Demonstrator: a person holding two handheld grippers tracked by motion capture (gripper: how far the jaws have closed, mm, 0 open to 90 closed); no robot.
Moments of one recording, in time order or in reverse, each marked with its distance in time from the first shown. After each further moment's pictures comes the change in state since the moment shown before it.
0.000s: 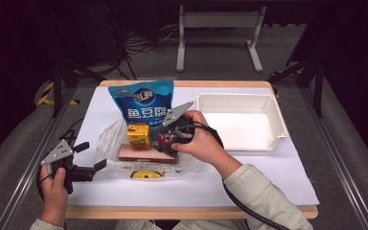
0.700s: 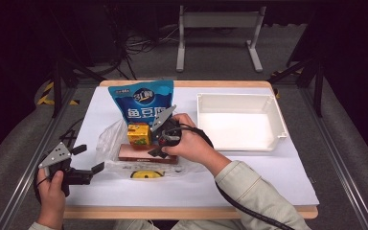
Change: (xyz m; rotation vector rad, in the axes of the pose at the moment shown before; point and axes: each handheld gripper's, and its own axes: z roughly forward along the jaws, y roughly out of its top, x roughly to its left) left arm -0.001 -0.005 -0.007 0.024 0.012 0.015; right arm 0.001 0.007 0.034 0.109 0.028 -0.045
